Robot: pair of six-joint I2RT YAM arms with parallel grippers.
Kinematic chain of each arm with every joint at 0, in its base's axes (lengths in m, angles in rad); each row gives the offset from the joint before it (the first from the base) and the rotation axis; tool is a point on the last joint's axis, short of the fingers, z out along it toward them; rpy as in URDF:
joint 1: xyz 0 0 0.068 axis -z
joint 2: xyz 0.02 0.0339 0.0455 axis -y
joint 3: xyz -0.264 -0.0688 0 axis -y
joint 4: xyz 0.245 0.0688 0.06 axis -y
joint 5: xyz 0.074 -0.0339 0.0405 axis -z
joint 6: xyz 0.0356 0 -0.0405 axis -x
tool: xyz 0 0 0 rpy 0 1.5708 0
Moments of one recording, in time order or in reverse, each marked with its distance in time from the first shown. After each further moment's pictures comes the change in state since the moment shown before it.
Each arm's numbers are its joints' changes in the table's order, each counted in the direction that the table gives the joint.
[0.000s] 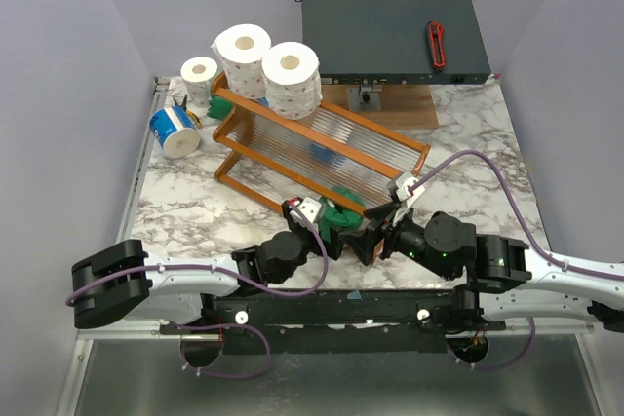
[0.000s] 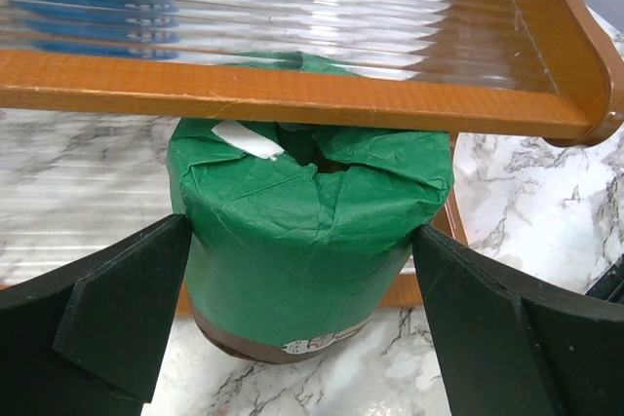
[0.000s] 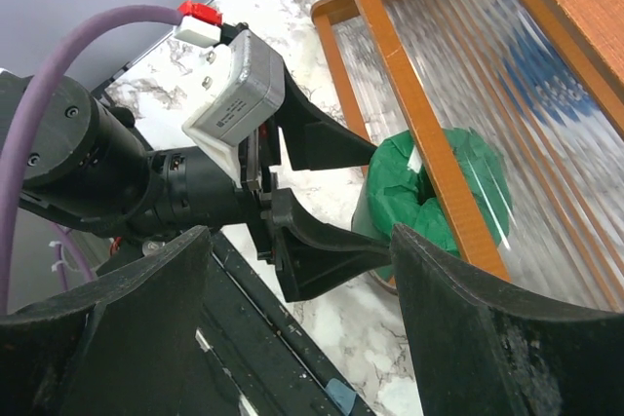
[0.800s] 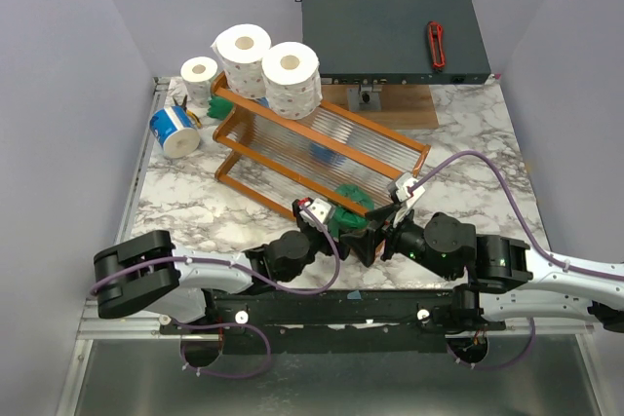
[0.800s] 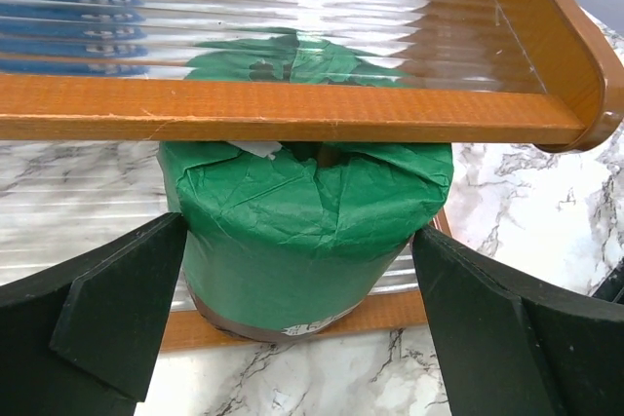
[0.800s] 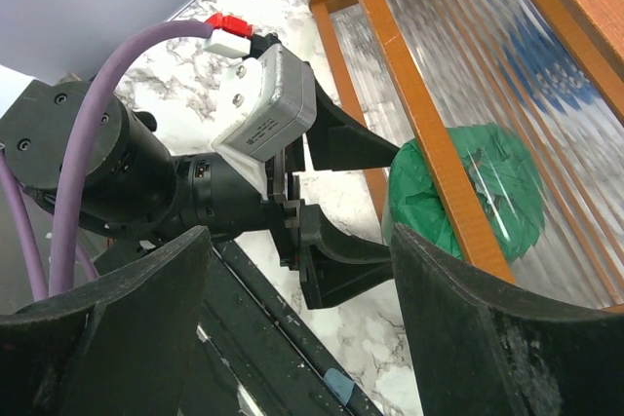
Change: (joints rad) left arm -0.007 -0.179 0.023 0.189 0.037 -0.039; right arm 0.000 0.007 -0.002 -0.029 -0.005 -0.014
